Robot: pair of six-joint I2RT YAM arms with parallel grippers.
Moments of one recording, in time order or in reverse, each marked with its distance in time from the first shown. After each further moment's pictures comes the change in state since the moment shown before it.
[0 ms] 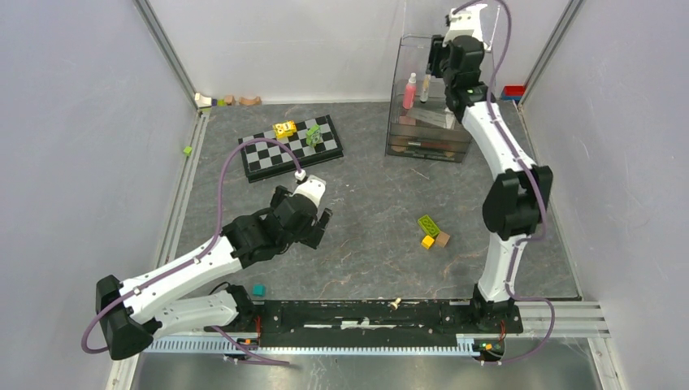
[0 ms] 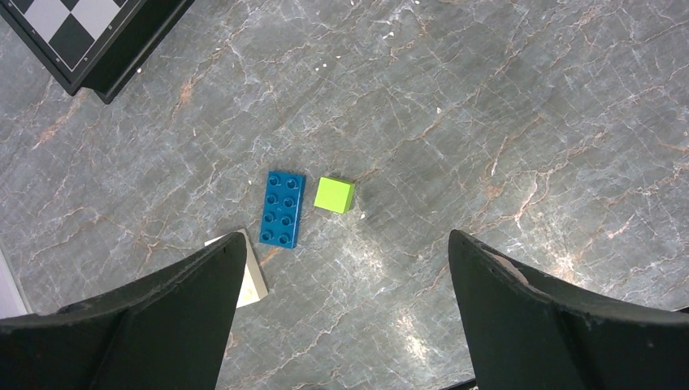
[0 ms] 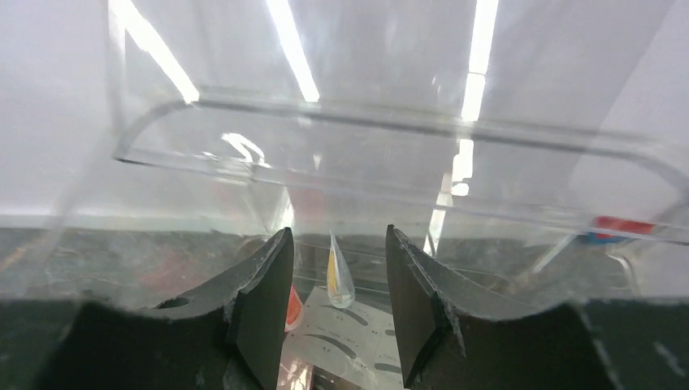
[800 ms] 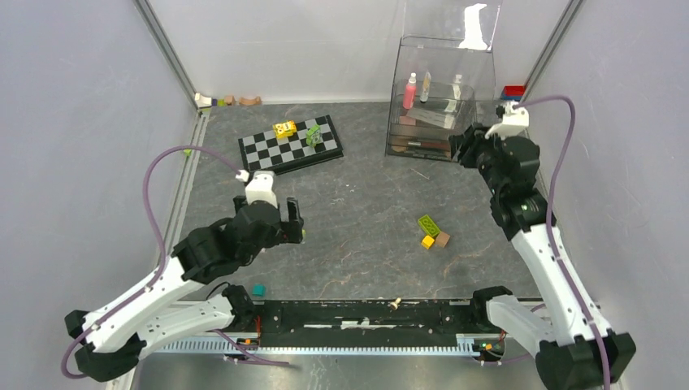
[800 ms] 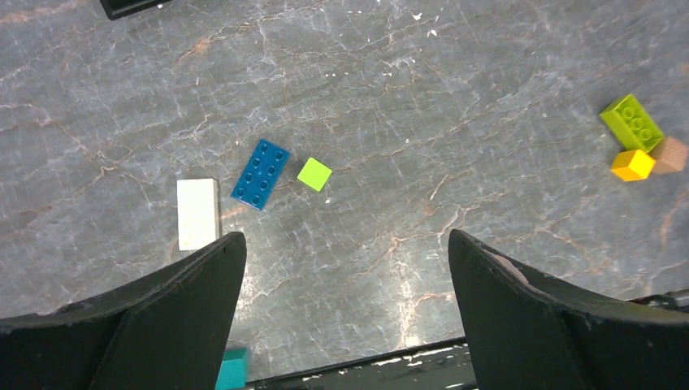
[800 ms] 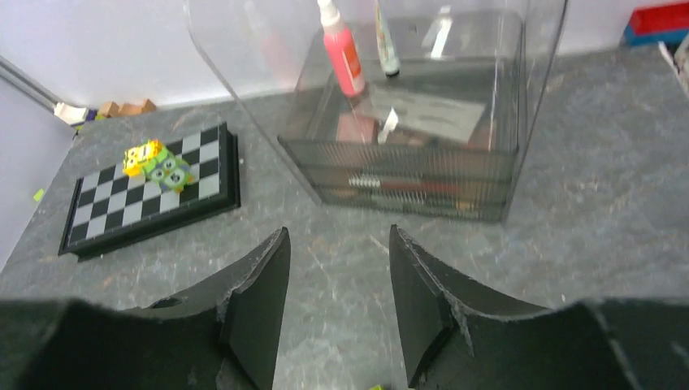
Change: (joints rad) left arm 0.006 -0.225 0.076 -0.196 -0.058 -0.366; right arm 0.002 -1.057 -0.961 -0.072 -0.137 0.255
